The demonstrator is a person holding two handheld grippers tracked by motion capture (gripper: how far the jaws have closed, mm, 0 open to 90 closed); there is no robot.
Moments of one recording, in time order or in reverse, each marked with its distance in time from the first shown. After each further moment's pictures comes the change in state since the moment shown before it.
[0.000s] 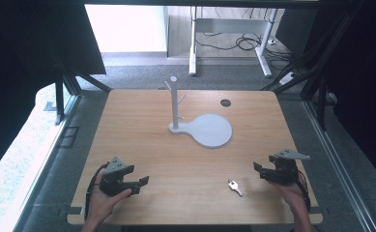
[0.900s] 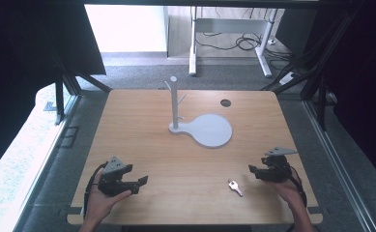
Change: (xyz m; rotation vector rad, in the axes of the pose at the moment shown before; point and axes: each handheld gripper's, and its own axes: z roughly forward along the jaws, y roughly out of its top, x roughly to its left) left arm -0.003 0.004 -0.005 0.008 0.007 0.018; right arm 0.006 0.008 0.018 0.153 0.047 -0.077
